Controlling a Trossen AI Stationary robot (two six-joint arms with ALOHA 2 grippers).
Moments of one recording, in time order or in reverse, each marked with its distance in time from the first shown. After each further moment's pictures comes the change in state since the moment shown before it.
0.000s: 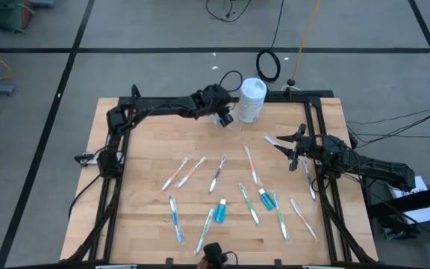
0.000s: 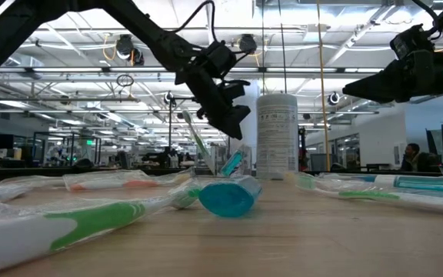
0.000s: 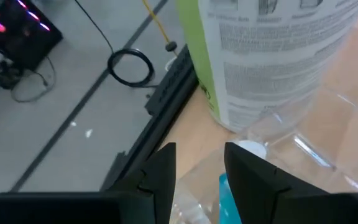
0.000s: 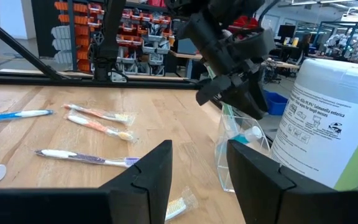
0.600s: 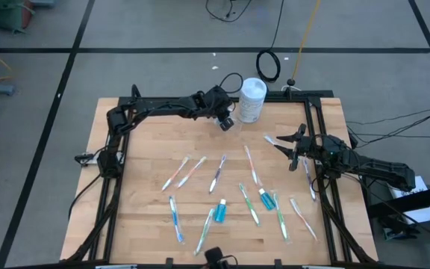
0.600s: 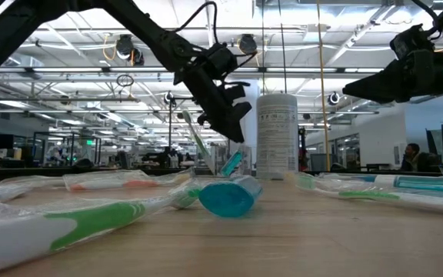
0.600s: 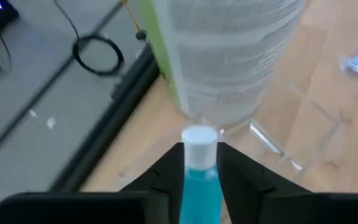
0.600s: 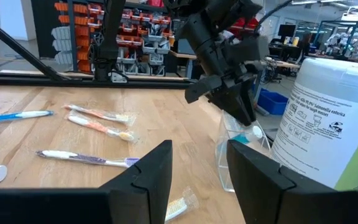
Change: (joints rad) left arm -0.015 -0.001 0.000 -0.047 0.105 -0.075; right arm 0.000 0.000 0.000 0.000 0.000 0.002
